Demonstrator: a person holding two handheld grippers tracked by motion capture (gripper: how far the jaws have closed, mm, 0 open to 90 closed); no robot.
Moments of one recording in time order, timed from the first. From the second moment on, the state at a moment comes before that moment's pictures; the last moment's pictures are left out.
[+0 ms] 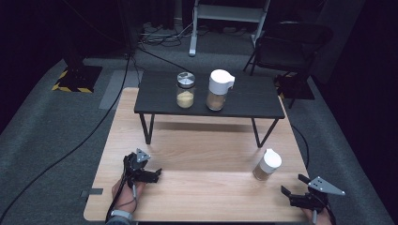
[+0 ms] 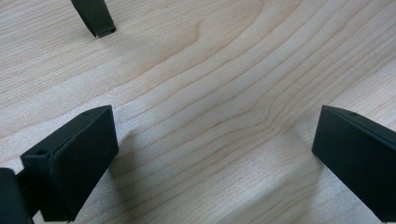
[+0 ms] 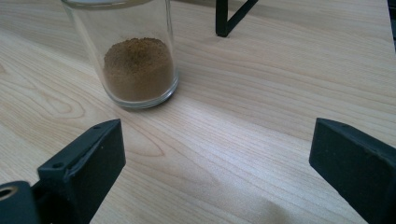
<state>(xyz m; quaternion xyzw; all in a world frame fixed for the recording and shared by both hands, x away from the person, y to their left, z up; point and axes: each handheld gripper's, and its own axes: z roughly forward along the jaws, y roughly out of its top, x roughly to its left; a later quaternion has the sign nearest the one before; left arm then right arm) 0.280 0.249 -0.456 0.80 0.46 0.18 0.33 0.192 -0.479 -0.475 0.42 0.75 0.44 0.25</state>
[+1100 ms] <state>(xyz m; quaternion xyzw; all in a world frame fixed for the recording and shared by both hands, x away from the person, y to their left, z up) 0.280 0.249 -0.456 0.80 0.46 0.18 0.33 0.193 -0.461 -0.467 0.39 0.75 0.48 0.23</state>
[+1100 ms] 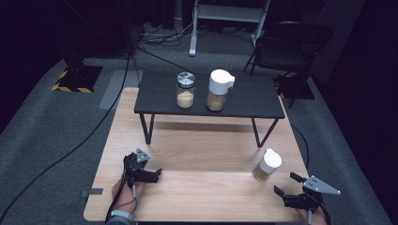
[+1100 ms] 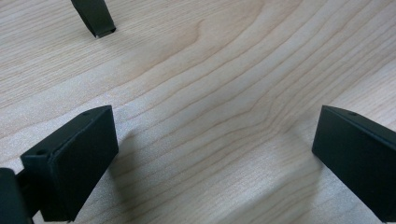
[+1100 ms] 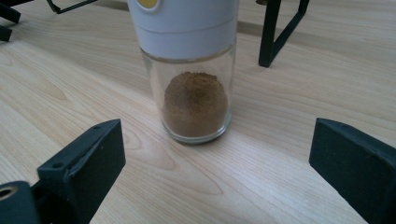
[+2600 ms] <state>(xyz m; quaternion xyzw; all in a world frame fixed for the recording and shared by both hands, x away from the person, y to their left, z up) 0.280 0.248 -0.456 0.80 0.46 0.18 0.33 0.244 -0.406 -0.461 0.37 0.77 0.46 0.24</state>
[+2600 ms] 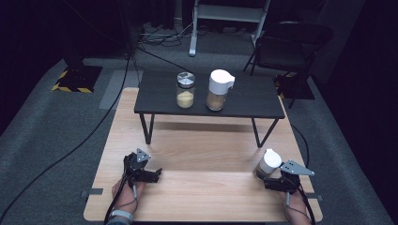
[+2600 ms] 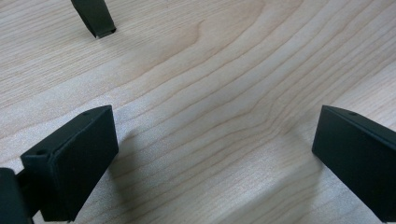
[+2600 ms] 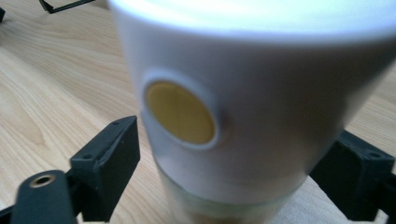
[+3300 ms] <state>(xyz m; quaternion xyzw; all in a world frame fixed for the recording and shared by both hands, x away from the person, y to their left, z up) 0.279 0.247 -0.456 0.80 0.47 0.18 0.33 0.247 -0.401 -0.447 0.37 0.77 0.46 0.24</state>
